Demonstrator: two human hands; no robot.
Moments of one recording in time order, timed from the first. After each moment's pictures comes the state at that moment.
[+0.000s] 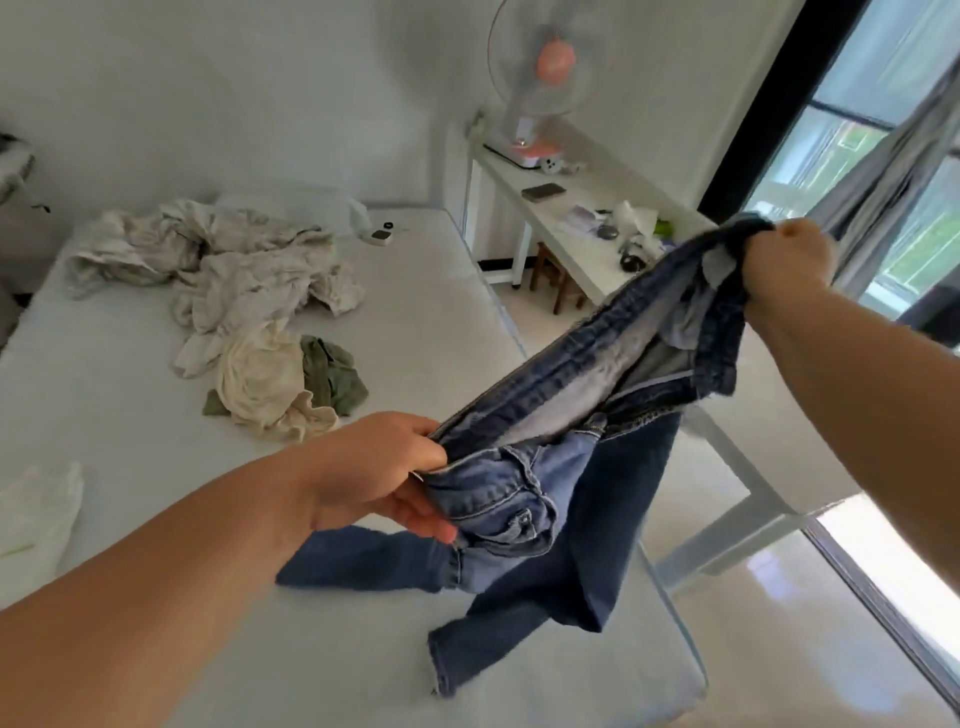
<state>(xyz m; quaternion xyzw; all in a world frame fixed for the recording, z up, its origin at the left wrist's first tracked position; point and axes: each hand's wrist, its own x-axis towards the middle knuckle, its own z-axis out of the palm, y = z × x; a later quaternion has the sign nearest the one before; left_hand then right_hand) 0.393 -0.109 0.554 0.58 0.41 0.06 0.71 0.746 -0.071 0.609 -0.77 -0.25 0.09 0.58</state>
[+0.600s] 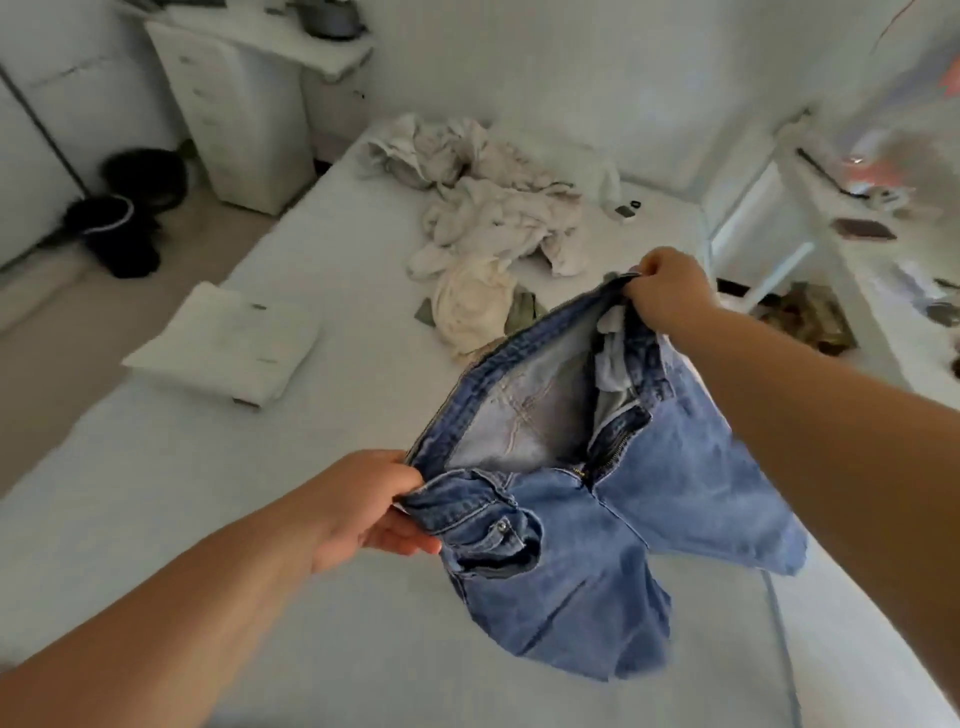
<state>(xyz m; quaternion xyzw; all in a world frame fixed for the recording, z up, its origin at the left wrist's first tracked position) 0.229 -0.123 0.455 0.29 0.59 0.29 0.70 0.457 0.100 0.515 -0.68 -0.67 0.20 0.22</state>
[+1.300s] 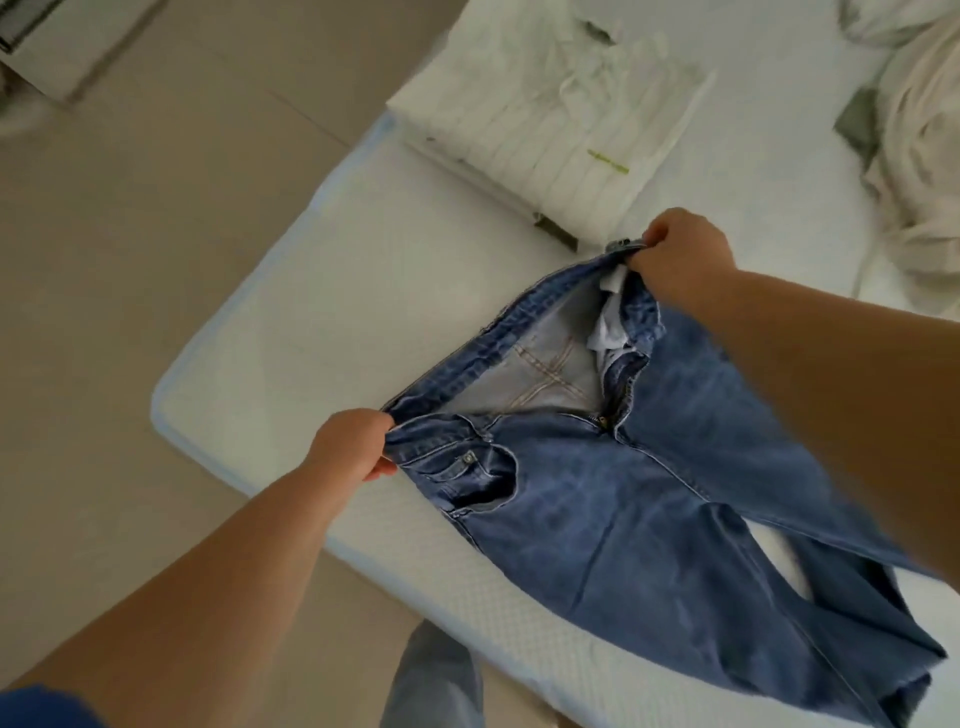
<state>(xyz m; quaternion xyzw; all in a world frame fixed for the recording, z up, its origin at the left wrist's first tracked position) -0.204 -0.210 0.062 -0.06 0.80 0.17 0.57 -0.050 0.075 0.110 -0.59 -0.76 0.26 -0.06</state>
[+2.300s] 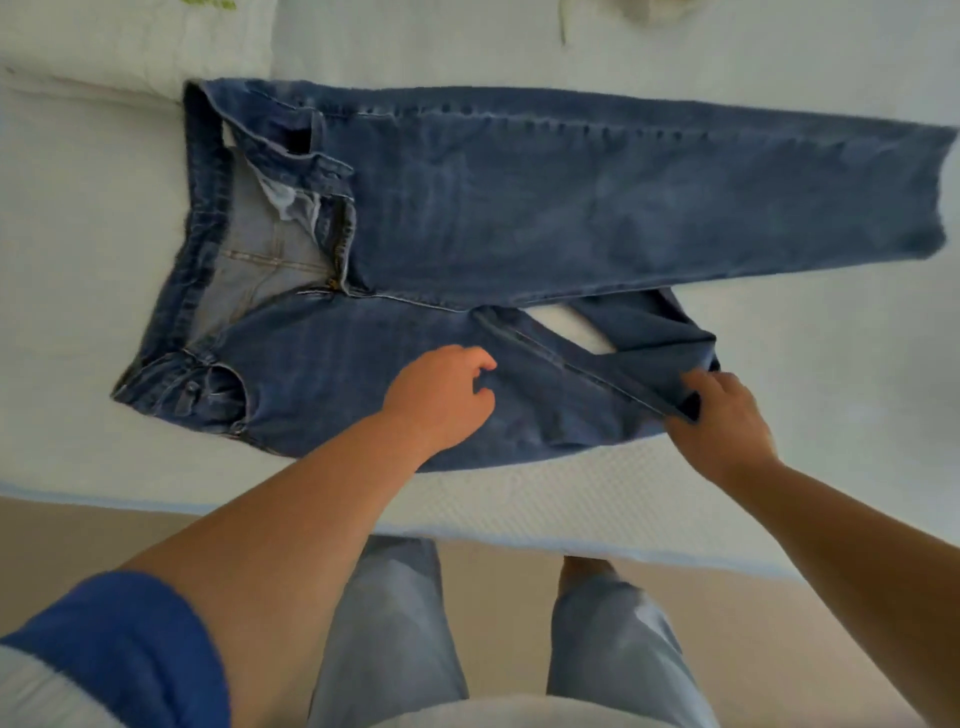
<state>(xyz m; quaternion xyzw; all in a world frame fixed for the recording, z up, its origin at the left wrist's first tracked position) 0.092 -0.147 0.091 0.59 0.66 -0.01 0.47 0.380 -0.136 0.098 -0.73 -0.59 0.28 -0.17</state>
